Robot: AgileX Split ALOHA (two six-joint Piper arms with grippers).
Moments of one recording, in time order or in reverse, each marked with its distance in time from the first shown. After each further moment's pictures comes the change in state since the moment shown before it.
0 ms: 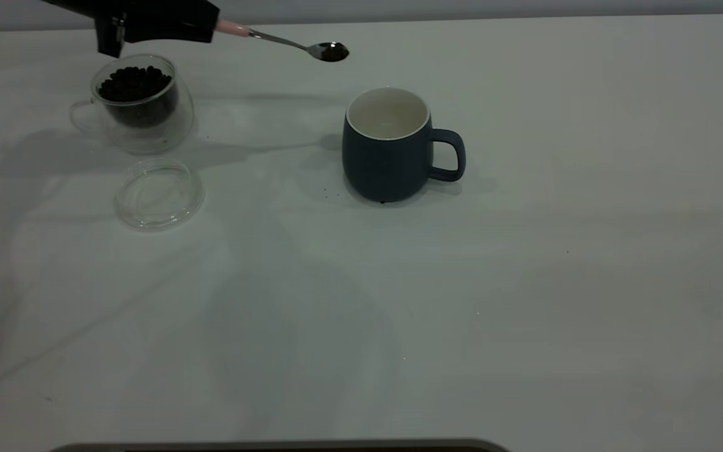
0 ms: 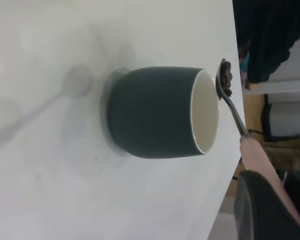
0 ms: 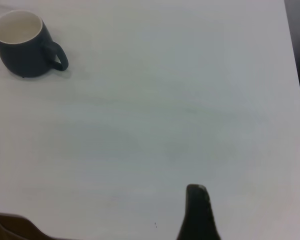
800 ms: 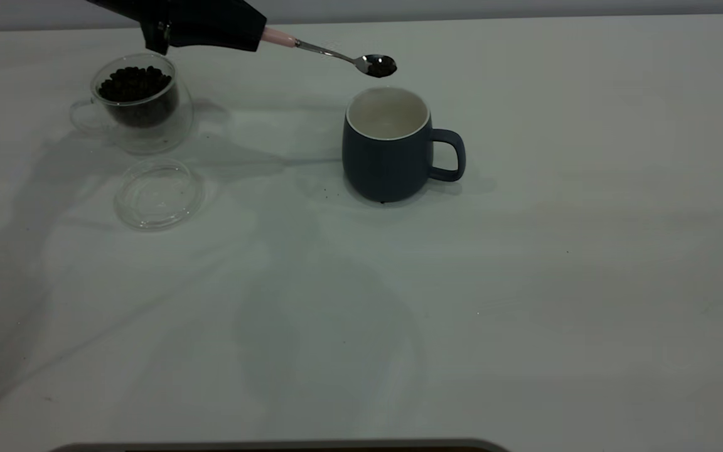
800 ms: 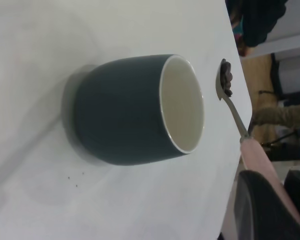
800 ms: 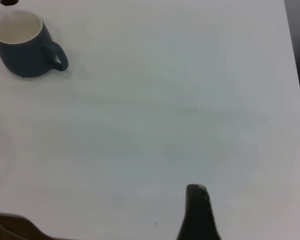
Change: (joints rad) left arm -0.084 0.000 0.000 0.000 0.000 0.138; right arm 0.000 0.000 0.000 0.000 0.000 0.000
